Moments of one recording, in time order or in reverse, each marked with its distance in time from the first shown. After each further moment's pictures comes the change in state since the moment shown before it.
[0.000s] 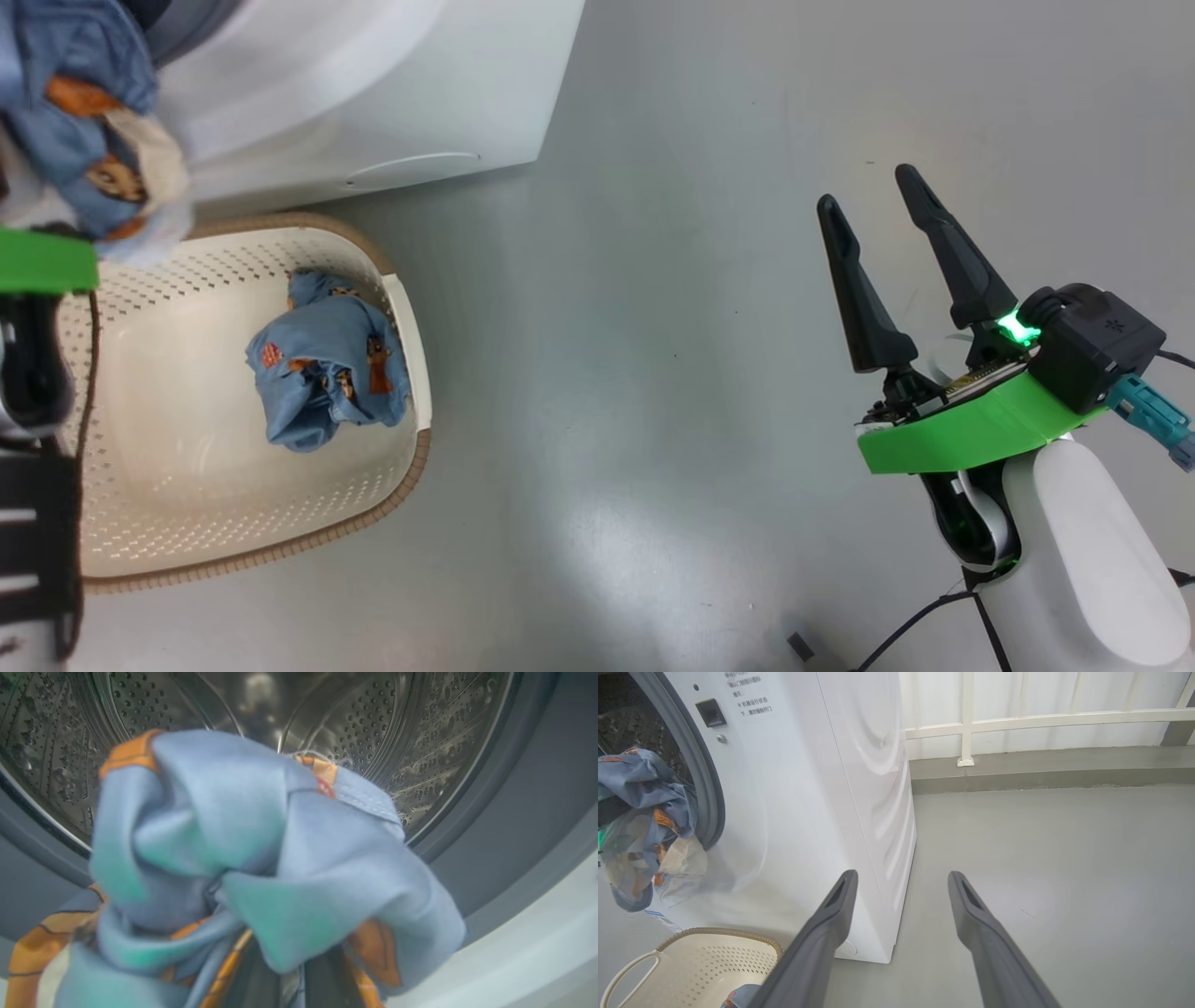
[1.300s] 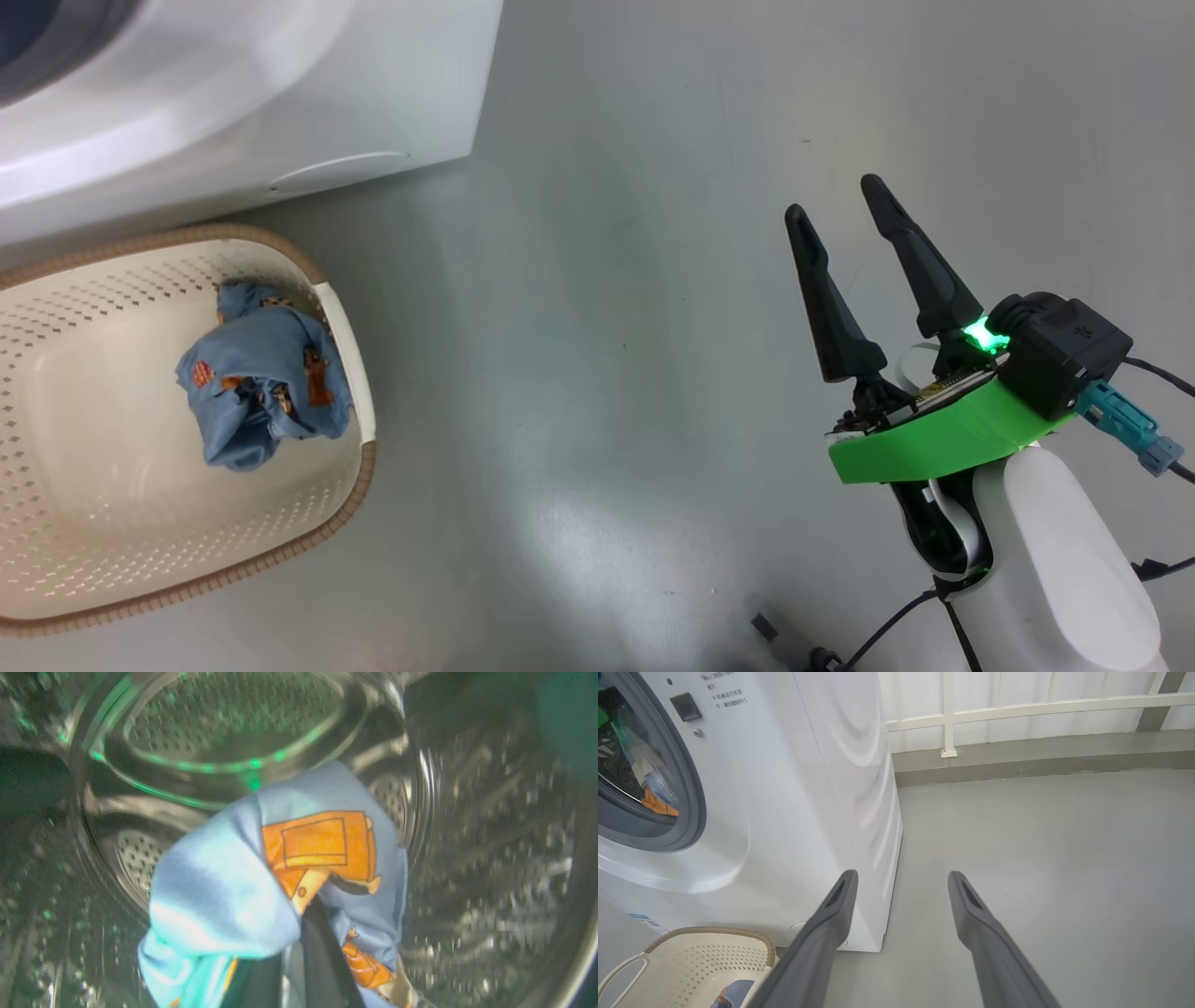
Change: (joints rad) left arm -0.548 0.077 0.037 0.294 0.327 0.000 -0.001; right arm 0.003 0.042 0.022 0.005 0.007 0.000 0.000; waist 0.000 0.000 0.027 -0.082
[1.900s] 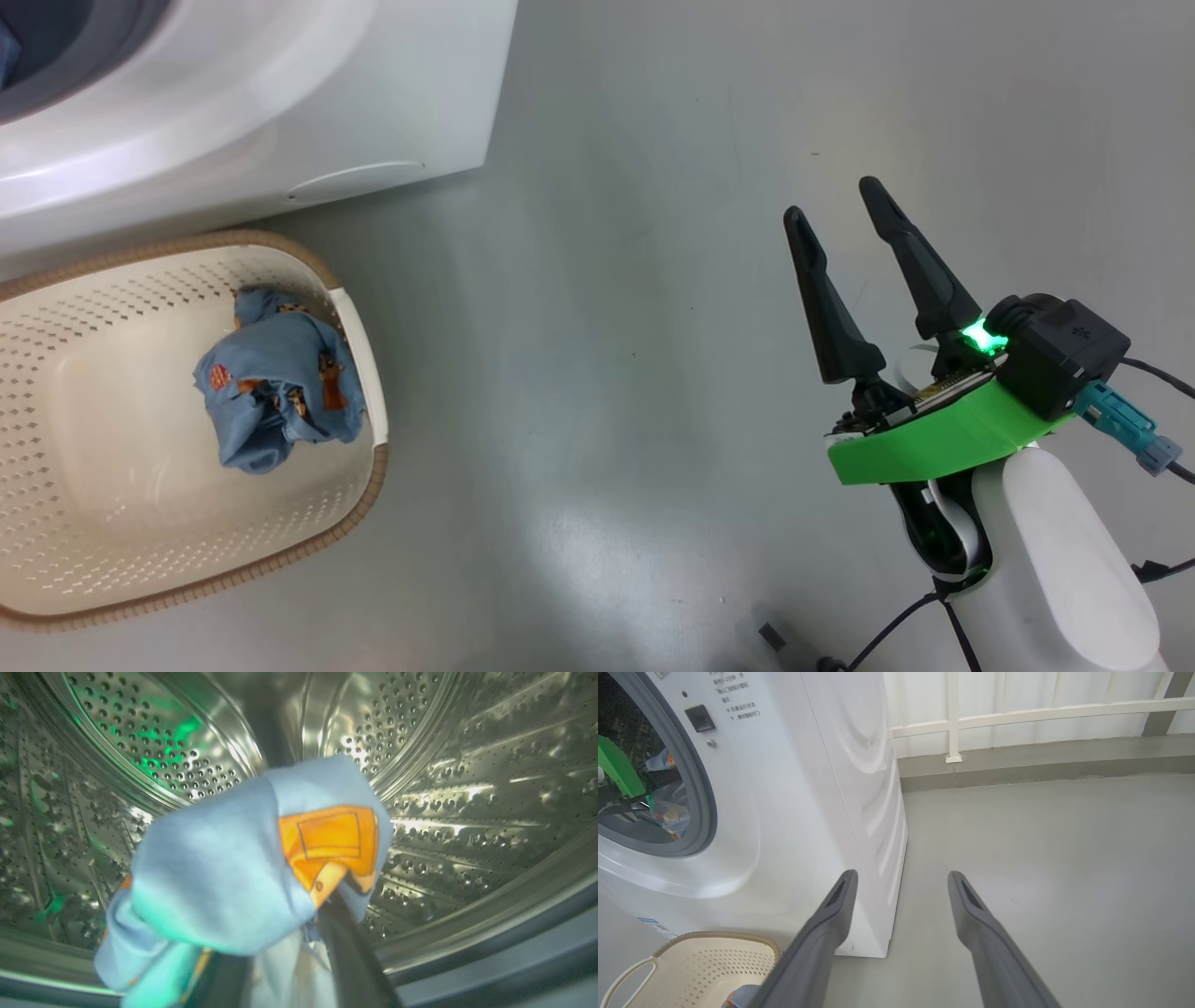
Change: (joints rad) left arm -0.084 0.000 -0.094 0.508 -0.015 0.000 0.009; right arm 0.000 0.000 0.002 0.004 0.003 0.000 0.000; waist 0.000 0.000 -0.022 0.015
